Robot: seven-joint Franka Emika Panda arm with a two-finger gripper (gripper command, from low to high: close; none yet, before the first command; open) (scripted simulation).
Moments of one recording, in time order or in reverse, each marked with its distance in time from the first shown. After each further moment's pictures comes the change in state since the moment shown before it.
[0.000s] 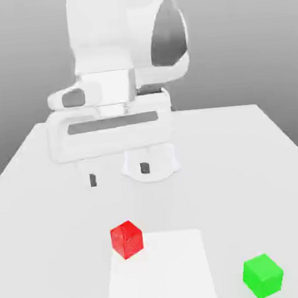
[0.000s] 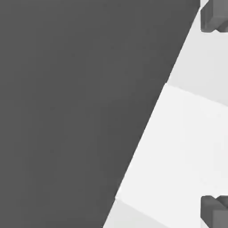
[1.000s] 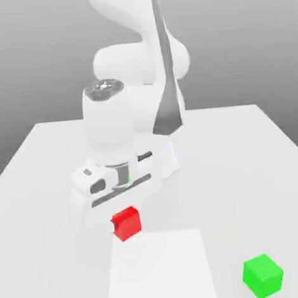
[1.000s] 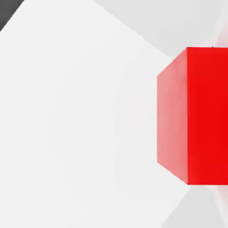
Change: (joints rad) arm -0.083 0.173 0.107 -0.061 0.005 0.091 -0.153
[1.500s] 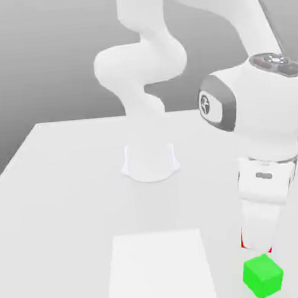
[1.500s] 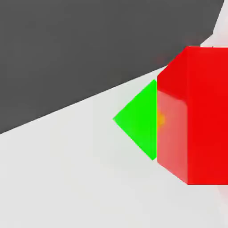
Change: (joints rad) arm 0.323 0.297 0.220 0.438 0.026 -0.143 0.010
